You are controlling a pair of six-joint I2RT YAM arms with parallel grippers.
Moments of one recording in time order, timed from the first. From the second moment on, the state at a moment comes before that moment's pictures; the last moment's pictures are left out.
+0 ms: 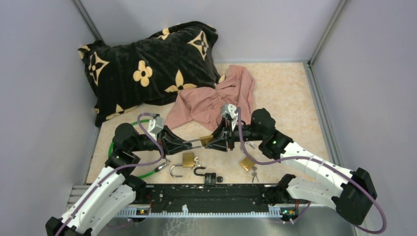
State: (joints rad) left arm -0.49 0.62 0.49 0.22 1.02 -0.29; right arm 0.80 0.99 0.69 0.23 -0.79 0.19
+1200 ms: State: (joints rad) left arm -0.55 0.71 0.46 0.41 1.01 -0.45; right arm 0.81 1.00 0.54 0.64 -0.78 0.40
